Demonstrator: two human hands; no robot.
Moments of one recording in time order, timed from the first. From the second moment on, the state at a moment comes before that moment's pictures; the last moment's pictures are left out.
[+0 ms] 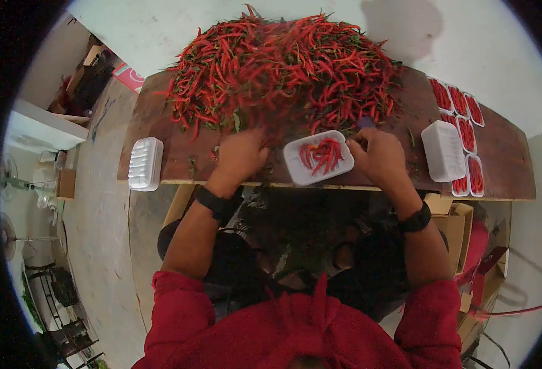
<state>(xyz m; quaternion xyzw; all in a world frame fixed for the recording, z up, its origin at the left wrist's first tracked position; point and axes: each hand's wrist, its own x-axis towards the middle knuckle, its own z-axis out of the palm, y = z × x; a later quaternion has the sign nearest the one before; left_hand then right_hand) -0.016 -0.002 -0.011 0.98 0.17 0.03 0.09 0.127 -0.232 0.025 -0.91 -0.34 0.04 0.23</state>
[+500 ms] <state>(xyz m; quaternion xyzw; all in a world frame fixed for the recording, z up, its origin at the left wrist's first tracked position) -0.022 0.010 -0.019 0.97 0.20 0.13 0.05 0.123 -0.228 0.021 -0.90 -0.36 0.07 0.21</state>
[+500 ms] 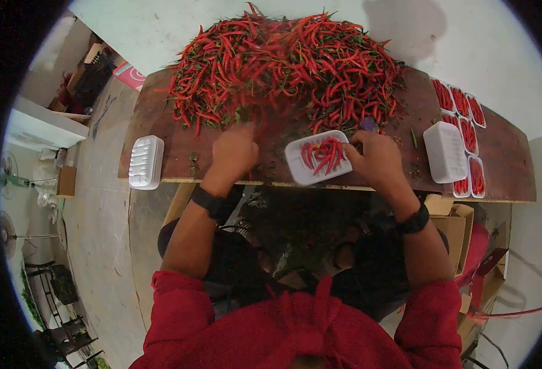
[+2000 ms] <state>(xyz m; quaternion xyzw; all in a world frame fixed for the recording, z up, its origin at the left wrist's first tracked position) -0.029 -0.052 -0.005 0.85 0.08 -0.05 0.52 0.076 -0.216 -0.010 -0.78 -0.44 0.22 0.39</state>
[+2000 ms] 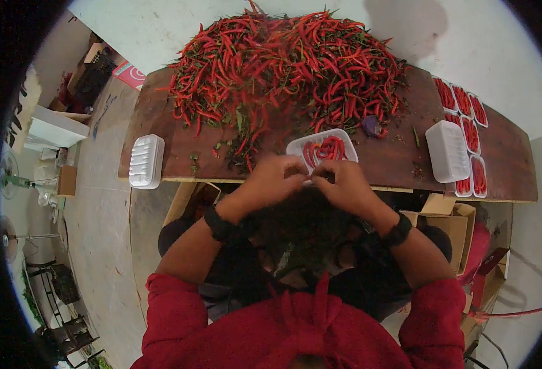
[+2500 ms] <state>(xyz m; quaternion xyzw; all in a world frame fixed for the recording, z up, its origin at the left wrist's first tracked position) -0.020 -0.048 0.008 0.92 0.09 0.06 0.38 0.085 -0.224 -0.007 -0.79 -0.41 0.17 0.42</state>
